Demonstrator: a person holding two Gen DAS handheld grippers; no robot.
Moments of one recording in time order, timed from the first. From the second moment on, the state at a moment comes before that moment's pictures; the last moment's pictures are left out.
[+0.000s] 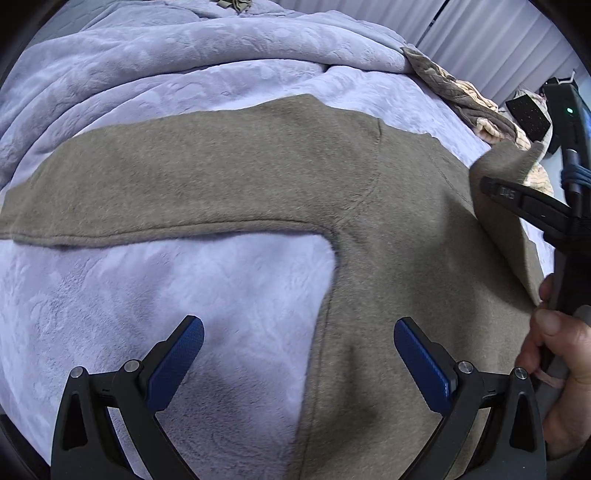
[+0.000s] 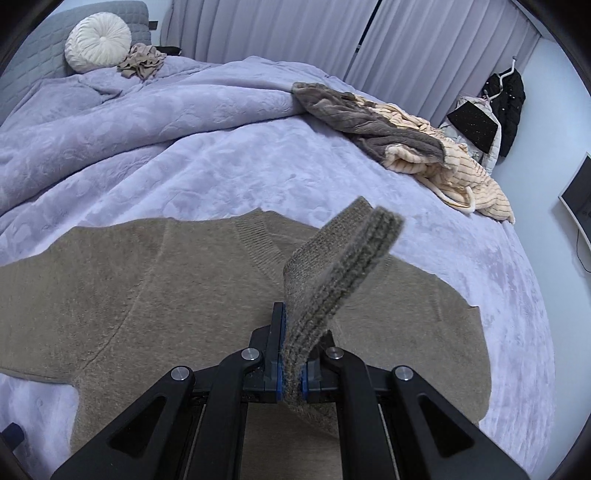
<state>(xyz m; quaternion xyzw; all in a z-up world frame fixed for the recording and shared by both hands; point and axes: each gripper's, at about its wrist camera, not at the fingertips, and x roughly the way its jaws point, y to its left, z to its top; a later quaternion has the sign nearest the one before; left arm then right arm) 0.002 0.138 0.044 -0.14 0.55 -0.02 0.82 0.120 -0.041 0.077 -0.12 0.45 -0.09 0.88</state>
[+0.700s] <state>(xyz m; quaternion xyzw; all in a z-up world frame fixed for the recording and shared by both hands) 0.053 0.028 0.074 -0.07 0.54 -0.08 0.84 0.085 -0.198 0.076 -0.02 0.48 -0.09 0.87</state>
